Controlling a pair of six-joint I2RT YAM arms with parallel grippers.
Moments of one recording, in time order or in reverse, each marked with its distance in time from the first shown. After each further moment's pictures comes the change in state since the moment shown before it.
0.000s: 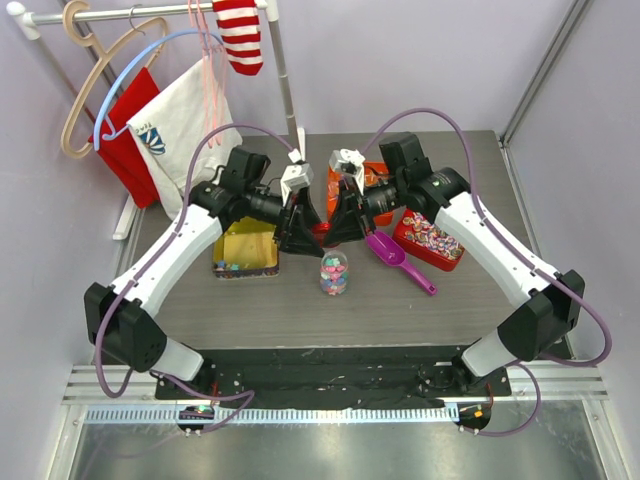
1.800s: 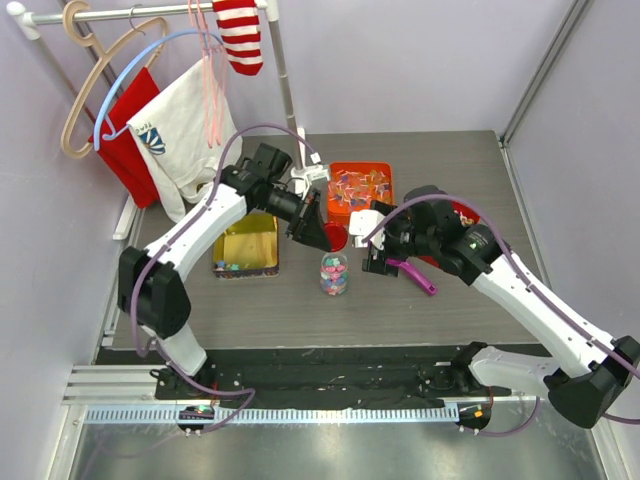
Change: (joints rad) left arm -0.018 0.203 0.140 -0.205 -0.047 0.028; right arm 0.103 -0.406 -0.363 -0.003 0.869 -0.471
